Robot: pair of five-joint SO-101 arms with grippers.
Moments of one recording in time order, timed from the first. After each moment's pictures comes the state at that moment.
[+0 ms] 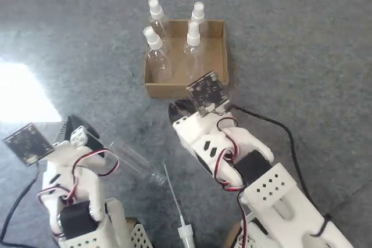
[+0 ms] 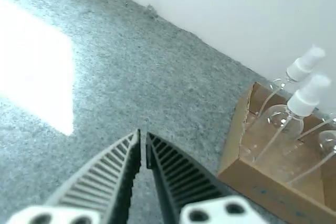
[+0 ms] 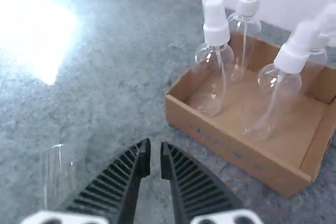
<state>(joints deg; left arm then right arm) -24.4 -103.4 79.3 62.4 24.7 -40.7 -51.4 56.1 33.7 -1.5</state>
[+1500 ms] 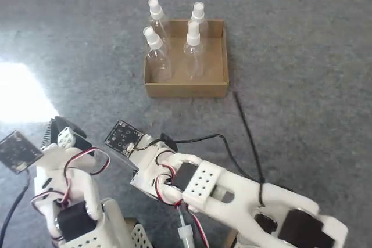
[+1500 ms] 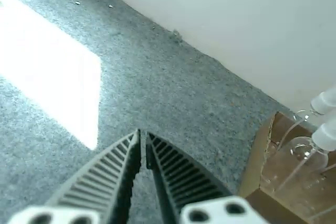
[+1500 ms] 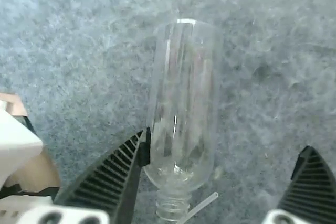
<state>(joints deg) -30.8 -103.4 79.3 59.7 24.7 -64.9 -17.9 51.3 29.9 -2.2</state>
